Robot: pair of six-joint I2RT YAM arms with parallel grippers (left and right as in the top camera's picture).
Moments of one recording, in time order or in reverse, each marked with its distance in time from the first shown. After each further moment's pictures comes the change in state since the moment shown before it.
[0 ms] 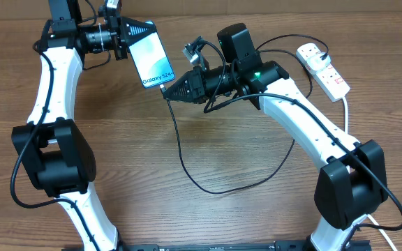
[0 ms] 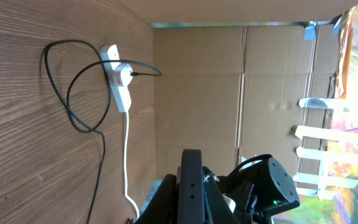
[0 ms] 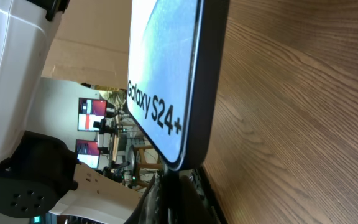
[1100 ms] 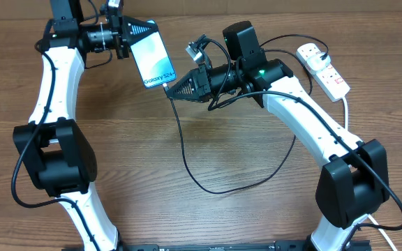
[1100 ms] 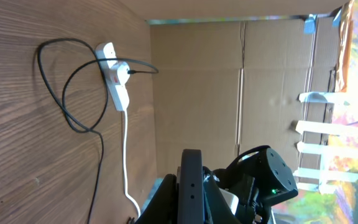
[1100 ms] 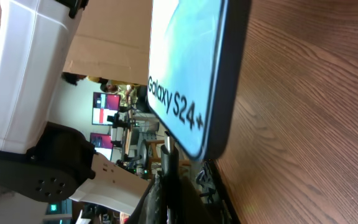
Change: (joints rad) left arm -0.017 0.000 0.000 0.023 0.006 -0.005; right arm -0.026 0.000 0.000 0.001 -0.082 0.000
